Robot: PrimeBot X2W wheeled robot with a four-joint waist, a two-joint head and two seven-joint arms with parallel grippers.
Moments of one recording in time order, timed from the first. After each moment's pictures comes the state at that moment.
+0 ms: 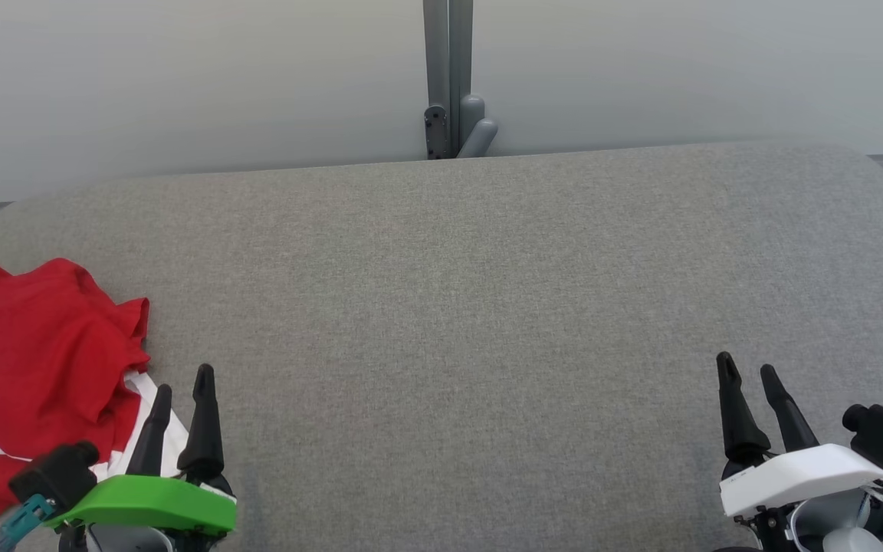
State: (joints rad) left arm -0.03 0.08 -0.01 0.21 -0.73 -0.12 -0.10; right arm 0.02 -0.04 -0.05 0.14 0.58 0.13 -0.10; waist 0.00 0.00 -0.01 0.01
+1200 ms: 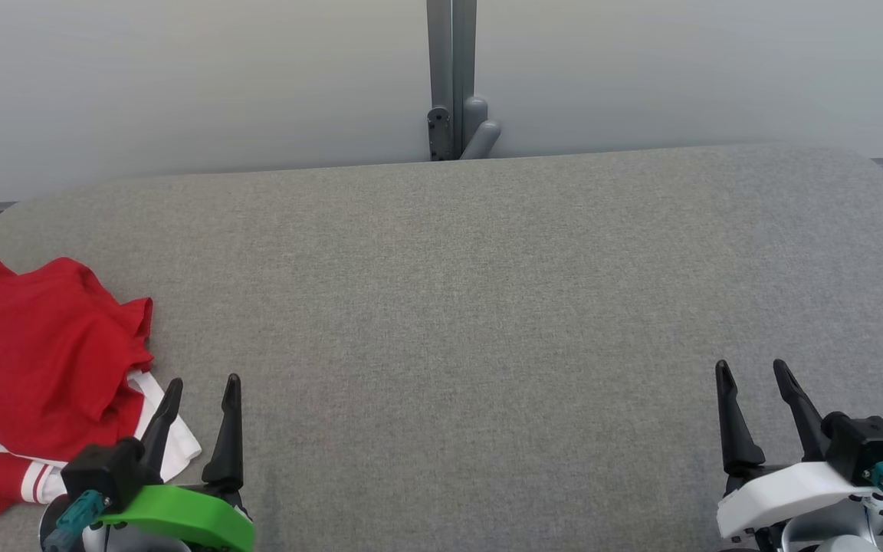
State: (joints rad) left arm -0.03 0.14 -0.09 0.23 -0.38 -0.13 -0.19; right arm 0.04 -0.05 -0.06 0.13 0.18 0.13 -0.19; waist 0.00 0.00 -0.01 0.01
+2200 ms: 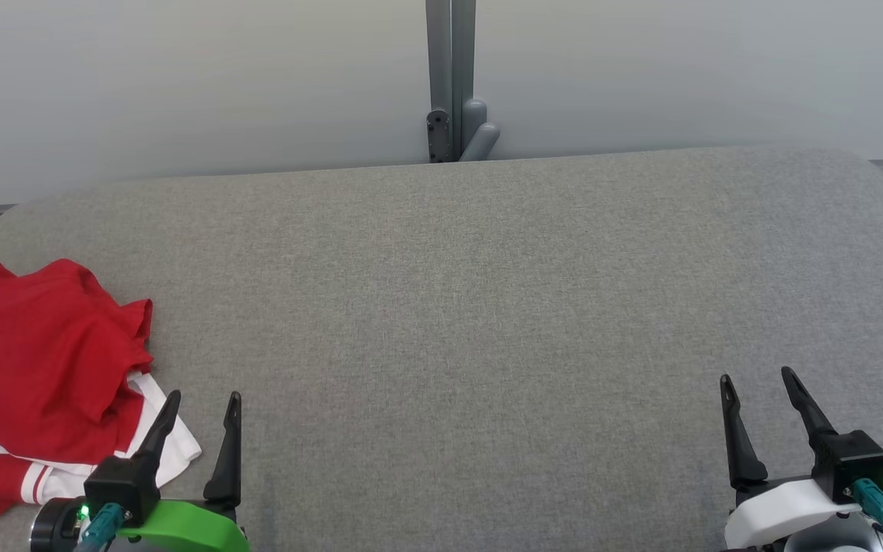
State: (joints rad) left arm -0.03 0.16 -0.08 0.30 -0.22 -0.13 -0.25; right arm 0.06 -0.05 -0.10 0.15 -0.03 0.13 -0.25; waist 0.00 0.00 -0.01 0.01
